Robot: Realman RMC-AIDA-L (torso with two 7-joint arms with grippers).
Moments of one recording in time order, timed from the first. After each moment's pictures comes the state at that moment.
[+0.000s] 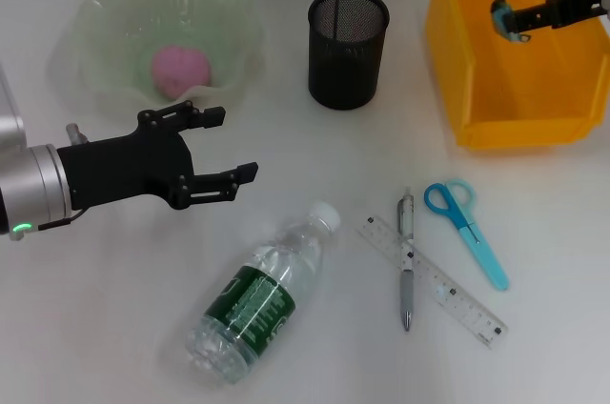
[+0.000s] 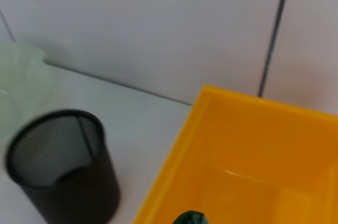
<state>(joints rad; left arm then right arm) -0.41 -2.07 0.99 0.65 1.72 1.36 -1.08 0.62 2.06 -1.01 -1.27 -2.60 -1.23 2.50</state>
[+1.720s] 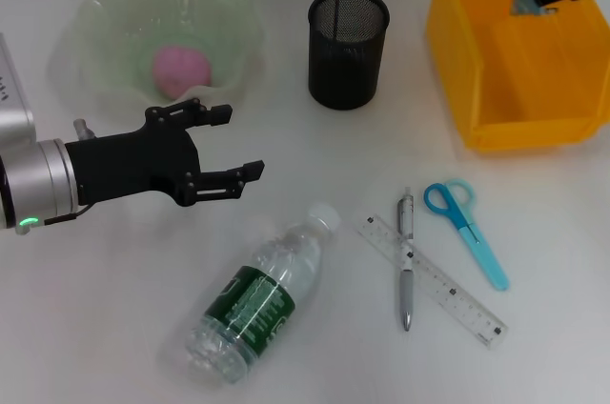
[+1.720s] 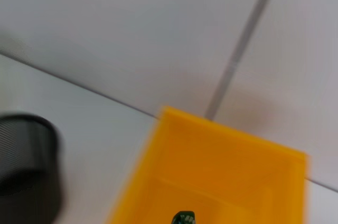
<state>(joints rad) -0.43 -2.07 1.00 0.65 1.72 1.35 -1.09 0.63 2.08 -1.18 -1.48 -2.86 -1.28 2.71</state>
